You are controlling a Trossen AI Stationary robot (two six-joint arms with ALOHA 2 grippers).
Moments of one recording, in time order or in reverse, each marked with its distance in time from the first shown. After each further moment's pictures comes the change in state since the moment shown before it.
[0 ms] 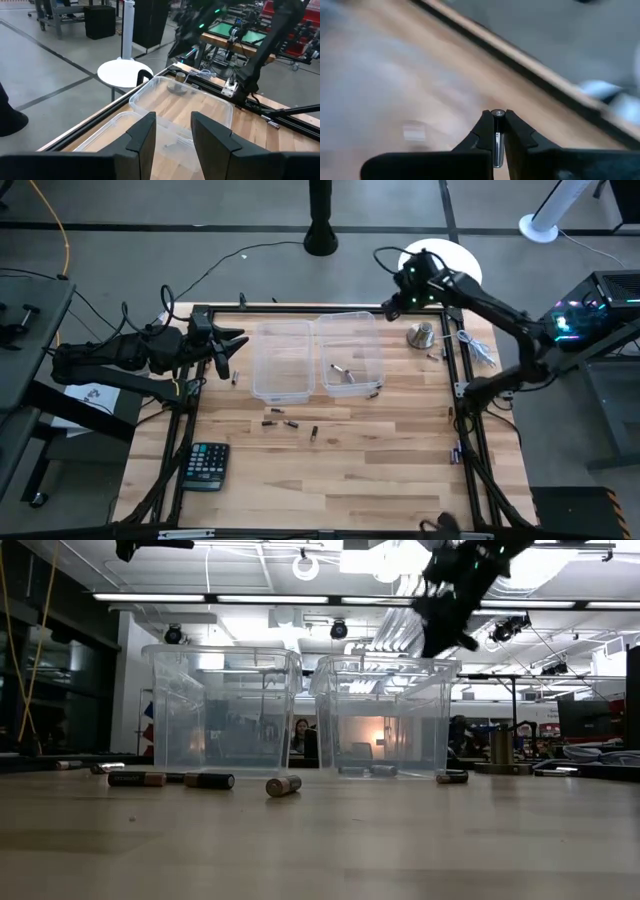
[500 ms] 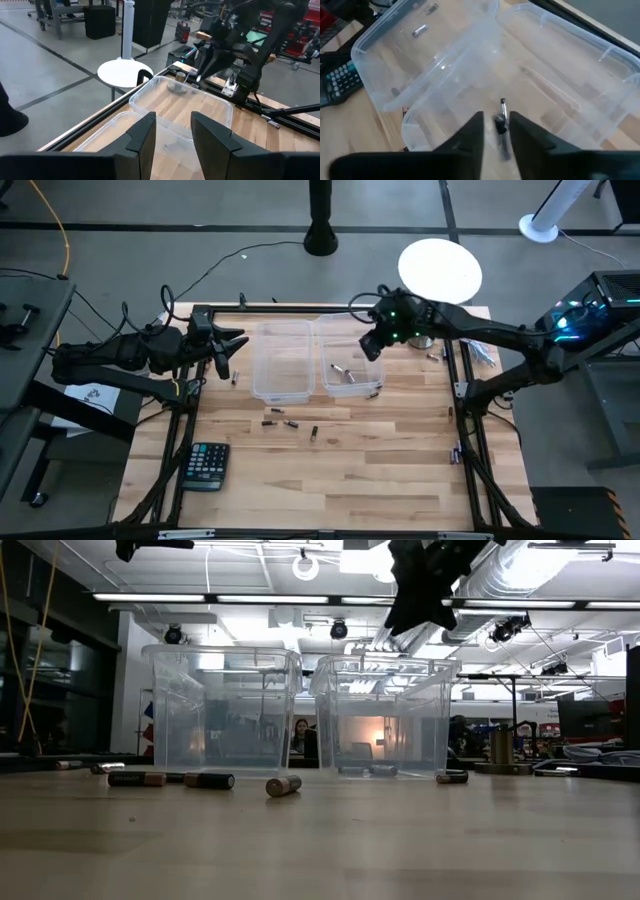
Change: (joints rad) left arm 0.000 0.000 0.000 -0.001 0.001 0.002; right arm 0.418 -0.024 -0.020 0.045 0.103 0.227
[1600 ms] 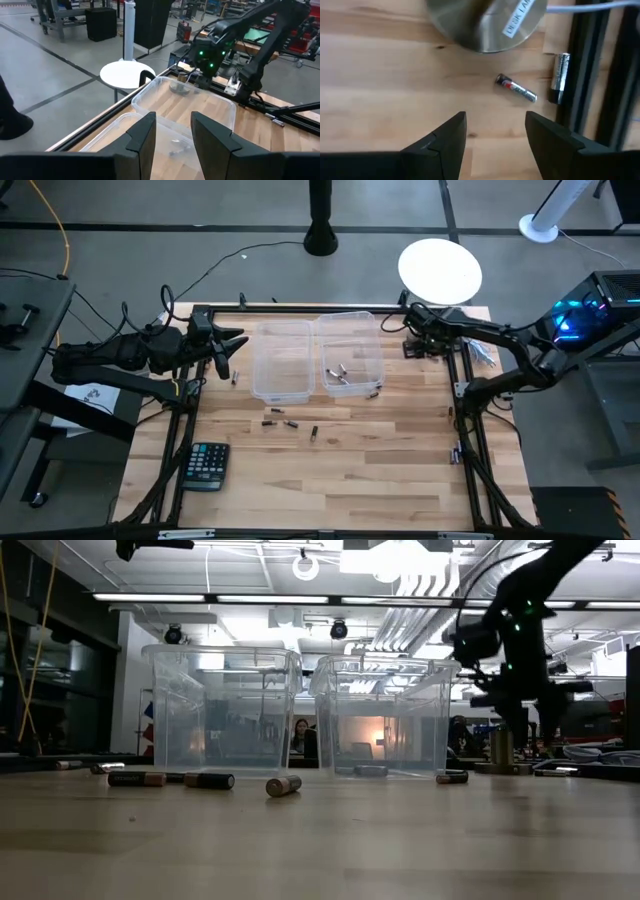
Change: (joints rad) left arm 0.000 0.000 0.000 0.000 -0.009 0.027; right arm -0.445 -0.003 -0.487 -0.250 0.252 0.293
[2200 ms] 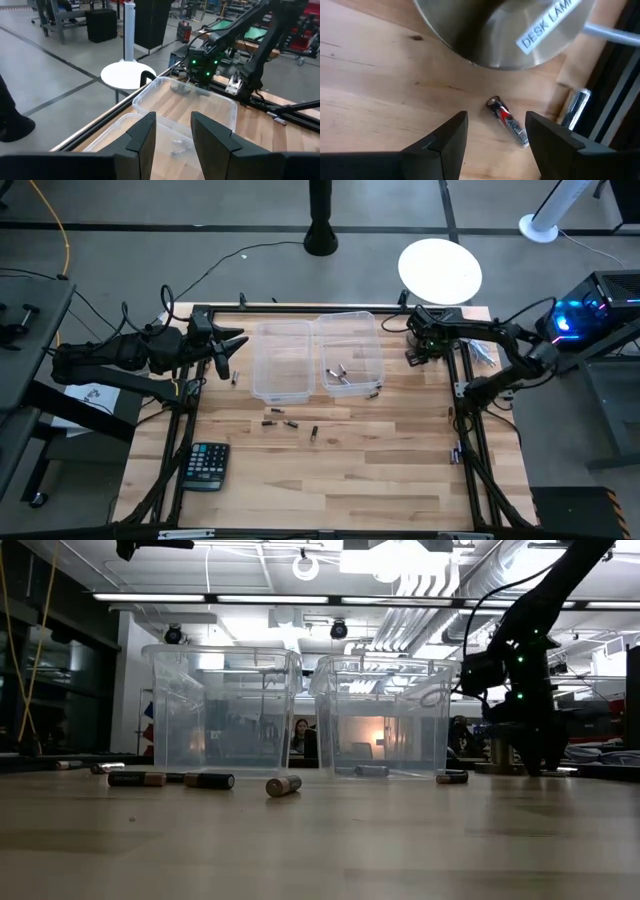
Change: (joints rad) left arm 0.000 0.000 0.000 0.001 -0.001 0.005; right arm -0.089 0.114 -0.105 0.195 0.016 -0.366
